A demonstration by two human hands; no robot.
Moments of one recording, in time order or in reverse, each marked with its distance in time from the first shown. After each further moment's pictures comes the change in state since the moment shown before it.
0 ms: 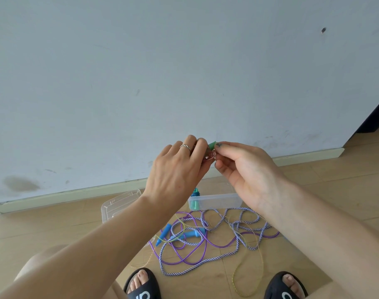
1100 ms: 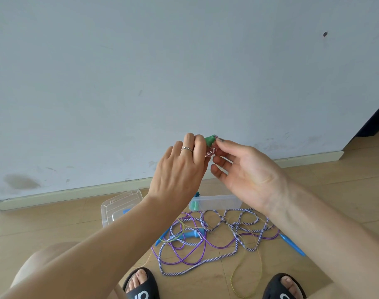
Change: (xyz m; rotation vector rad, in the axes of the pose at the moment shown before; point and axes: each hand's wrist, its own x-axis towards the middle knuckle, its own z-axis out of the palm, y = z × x) left_hand -0.002 0.007 0.001 0.060 -0.008 -0.074; right_hand 0.002 -0.001 -0.005 0.036 -0.210 0.124
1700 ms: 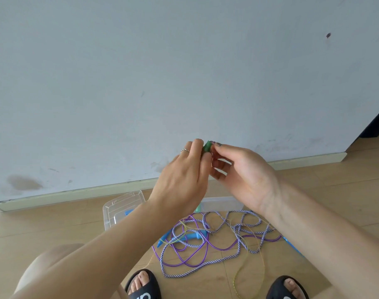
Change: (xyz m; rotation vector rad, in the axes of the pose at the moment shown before) left_hand 0.000 0.001 -0.032 -0.636 -0.311 -0.211; right_hand 0.011 0.008 0.004 -0.118 -0.013 -0.049
